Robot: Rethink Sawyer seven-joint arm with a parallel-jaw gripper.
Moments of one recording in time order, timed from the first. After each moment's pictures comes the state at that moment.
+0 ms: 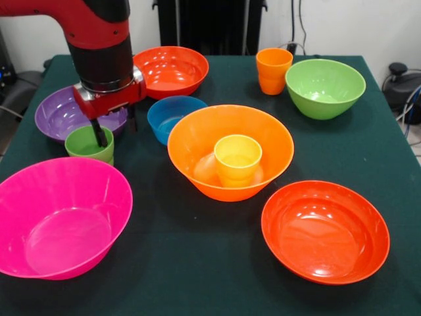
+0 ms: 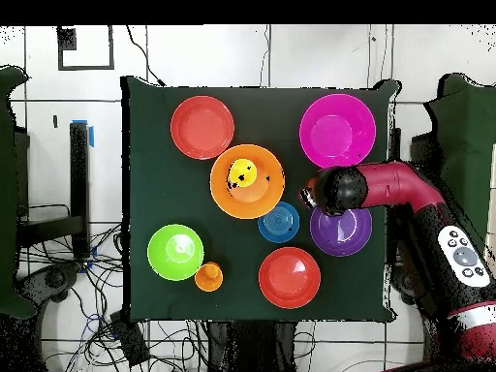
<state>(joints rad) -0.93 -0.45 0.74 1.52 -0.87 0.91 1.27</state>
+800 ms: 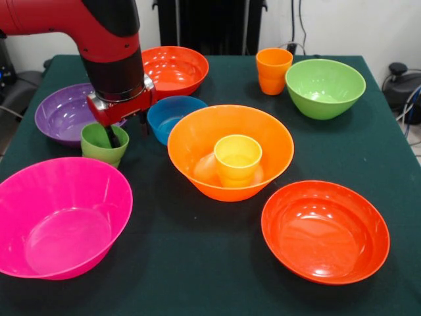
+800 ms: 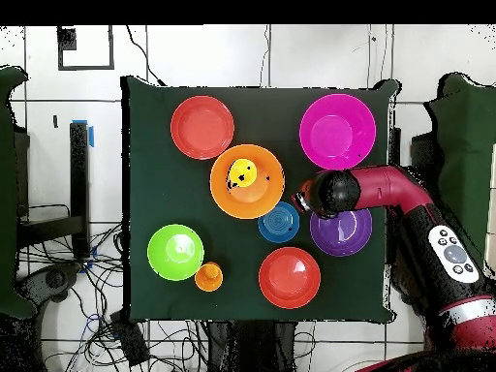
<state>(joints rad) -0.93 -0.40 0.74 1.52 -0.88 0.91 1.27</state>
